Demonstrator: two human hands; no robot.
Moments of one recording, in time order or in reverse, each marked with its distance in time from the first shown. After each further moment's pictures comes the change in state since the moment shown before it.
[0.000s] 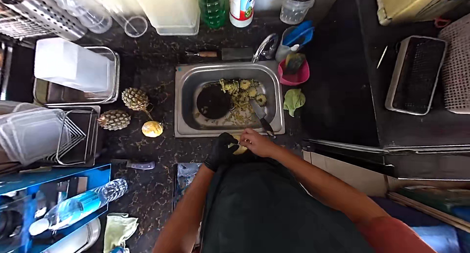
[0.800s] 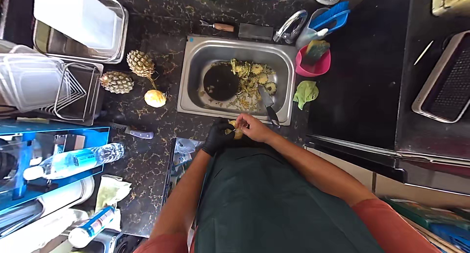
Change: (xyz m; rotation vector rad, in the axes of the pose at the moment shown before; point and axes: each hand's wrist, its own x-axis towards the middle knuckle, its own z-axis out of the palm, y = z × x) left_hand -0.030 -0.025 0.009 -0.046 0.185 -0.053; right_hand 0.019 0.003 0.021 0.178 0.008 -0.129
